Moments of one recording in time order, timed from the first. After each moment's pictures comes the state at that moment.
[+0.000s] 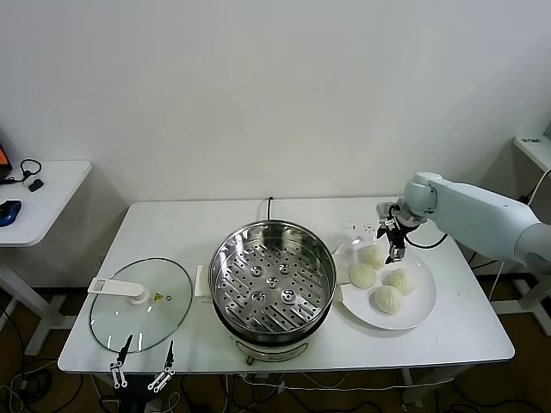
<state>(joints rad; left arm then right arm) 1.78 -1.61 -0.79 -1.75 0.21 -0.55 0.13 0.29 0.92 -1.33 0.86 0.24 -0.13 -0.98</state>
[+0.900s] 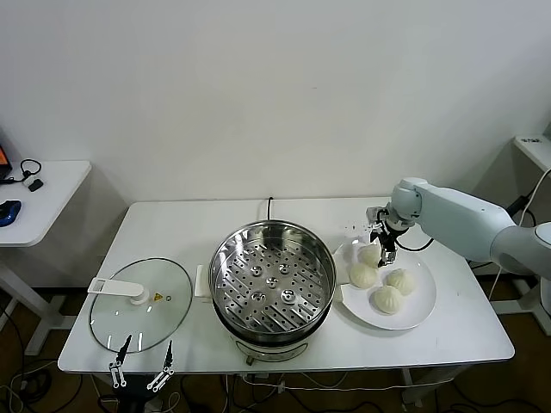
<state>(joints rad) 1.77 -1.61 -0.80 -1.74 0.22 -0.55 0.13 0.25 0.98 -1.32 0.79 0.23 -0.14 -0.98</state>
